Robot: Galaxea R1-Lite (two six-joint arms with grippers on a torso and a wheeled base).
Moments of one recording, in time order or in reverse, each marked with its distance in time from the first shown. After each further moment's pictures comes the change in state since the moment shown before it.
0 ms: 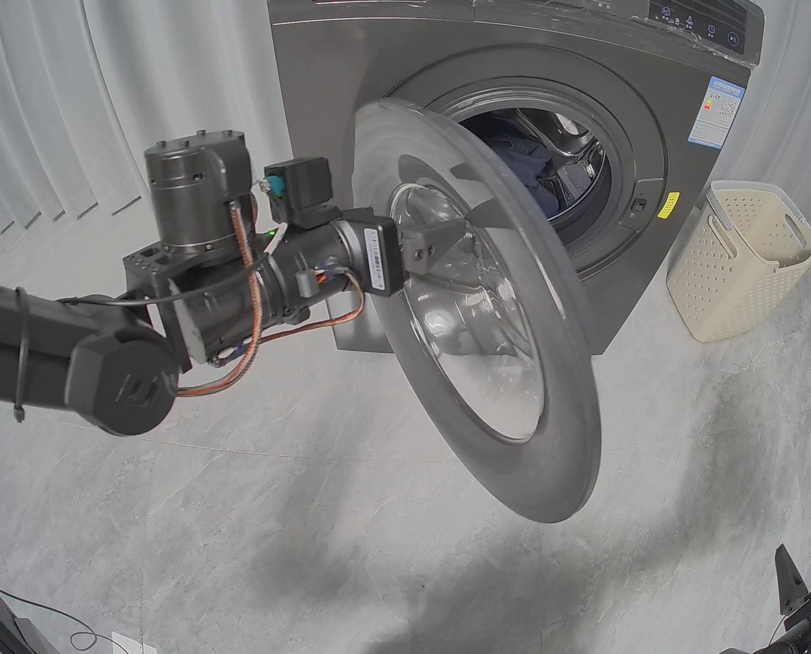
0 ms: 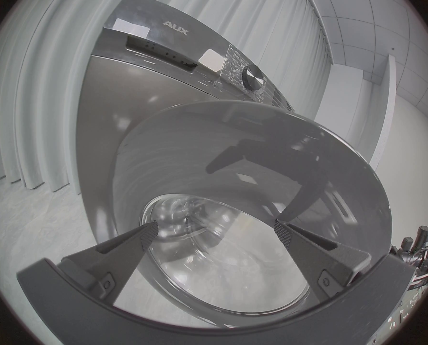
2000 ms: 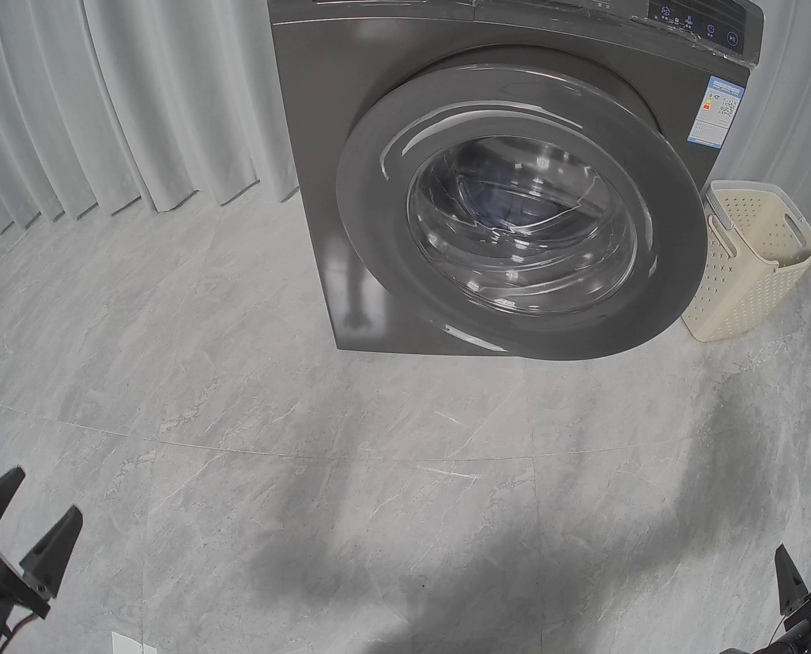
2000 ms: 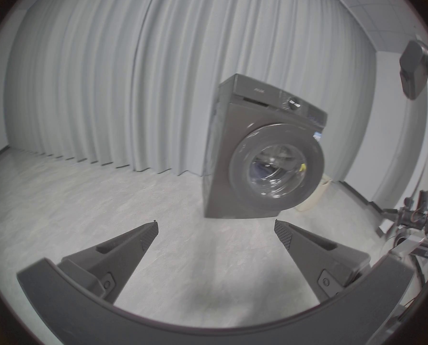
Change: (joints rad) left arm 0.343 -1.326 0.991 0.376 0.129 0.001; right arm -0.002 0.000 0.000 0.000 0.004 -0.002
